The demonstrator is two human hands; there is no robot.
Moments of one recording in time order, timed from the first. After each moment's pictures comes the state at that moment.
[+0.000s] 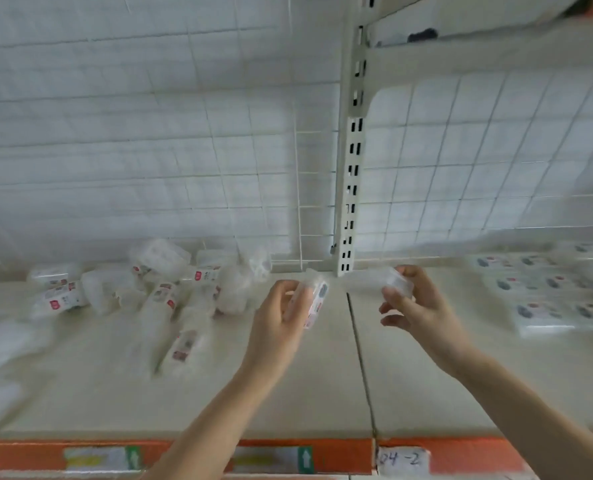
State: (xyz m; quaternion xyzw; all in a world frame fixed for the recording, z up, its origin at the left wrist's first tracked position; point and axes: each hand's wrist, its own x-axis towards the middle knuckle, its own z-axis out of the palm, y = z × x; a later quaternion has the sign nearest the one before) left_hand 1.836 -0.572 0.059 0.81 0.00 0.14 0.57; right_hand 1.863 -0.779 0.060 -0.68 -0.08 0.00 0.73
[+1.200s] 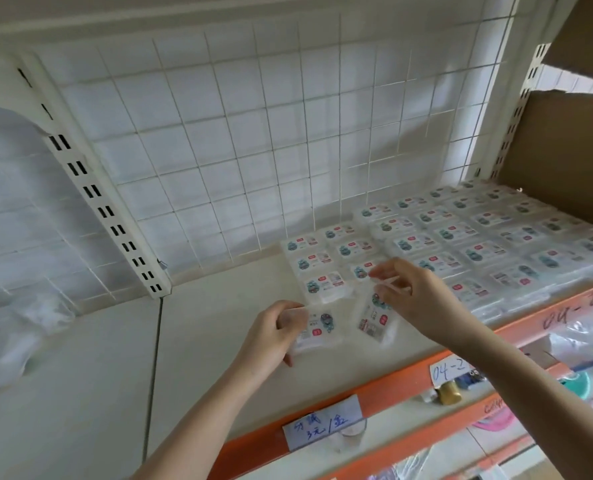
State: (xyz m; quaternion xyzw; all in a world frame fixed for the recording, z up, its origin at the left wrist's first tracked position) left_hand 1.860 -0.842 0.026 0.83 -0.11 -0.11 0.53; right_hand 1.819 -1.068 0.059 -0.89 0.01 -0.10 0.44
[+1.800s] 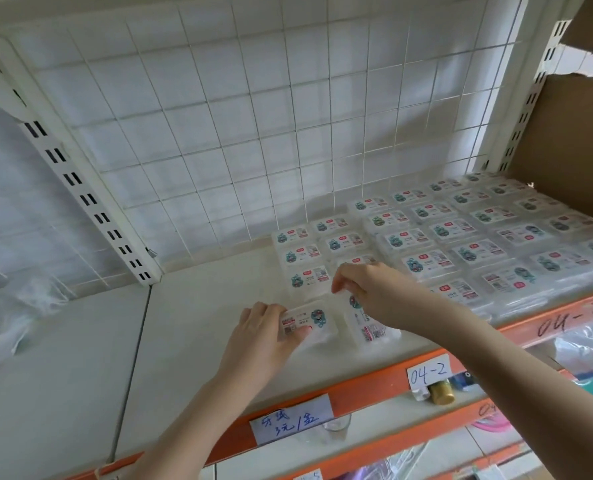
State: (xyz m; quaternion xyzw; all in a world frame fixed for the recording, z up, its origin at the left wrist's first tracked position) left_hand 1.852 -0.859 0.009 0.97 -0.15 0.01 0.18; right_hand 1.845 -1.072 0.066 -0.97 -0.13 0.03 0.22
